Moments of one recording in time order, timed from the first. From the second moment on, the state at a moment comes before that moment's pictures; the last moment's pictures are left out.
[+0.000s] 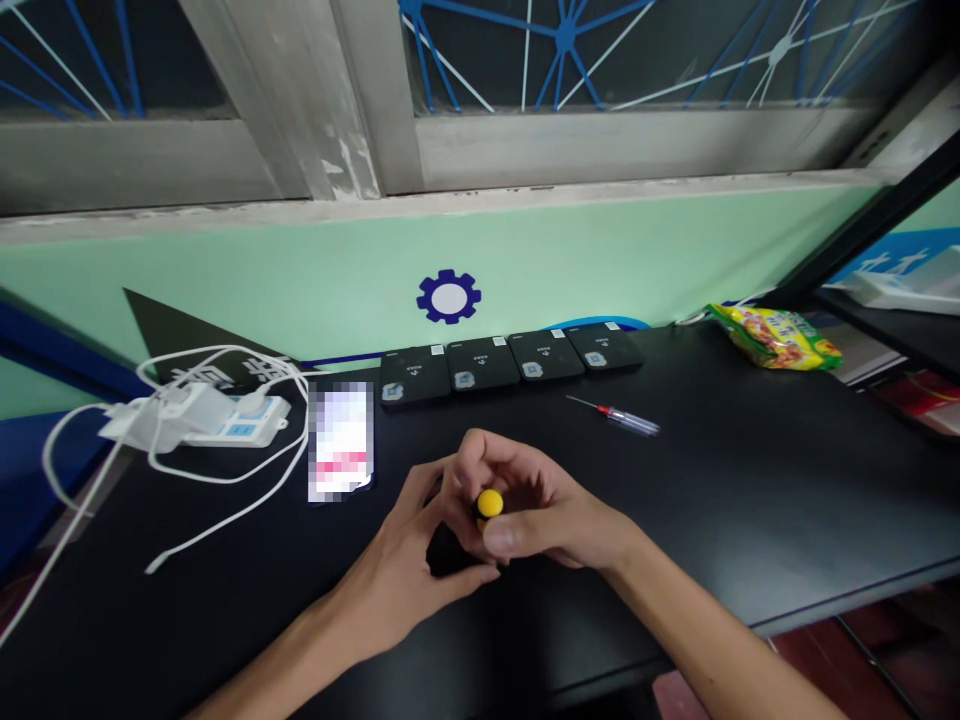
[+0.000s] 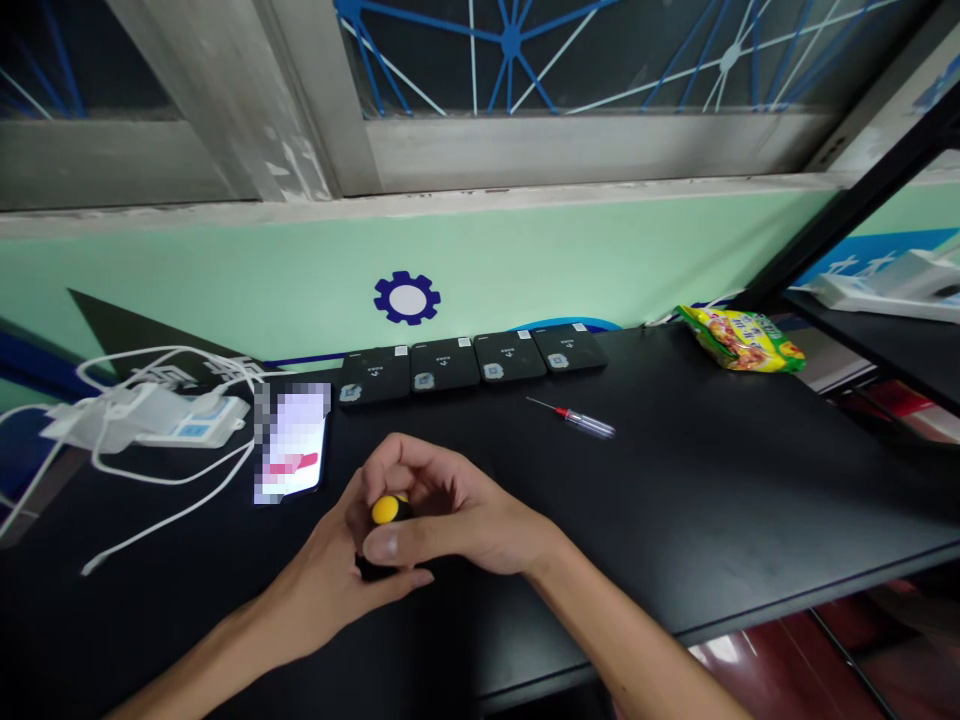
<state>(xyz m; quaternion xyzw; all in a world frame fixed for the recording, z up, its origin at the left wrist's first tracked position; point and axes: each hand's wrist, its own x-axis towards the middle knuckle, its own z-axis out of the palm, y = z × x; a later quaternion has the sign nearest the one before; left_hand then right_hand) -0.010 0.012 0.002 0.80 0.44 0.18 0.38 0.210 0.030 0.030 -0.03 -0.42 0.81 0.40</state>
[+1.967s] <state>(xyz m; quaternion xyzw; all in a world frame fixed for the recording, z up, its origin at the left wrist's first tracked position) -0.011 0.011 0.001 0.79 0.45 0.20 0.37 0.207 0.032 0.029 -0.06 -0.46 0.78 0.41</state>
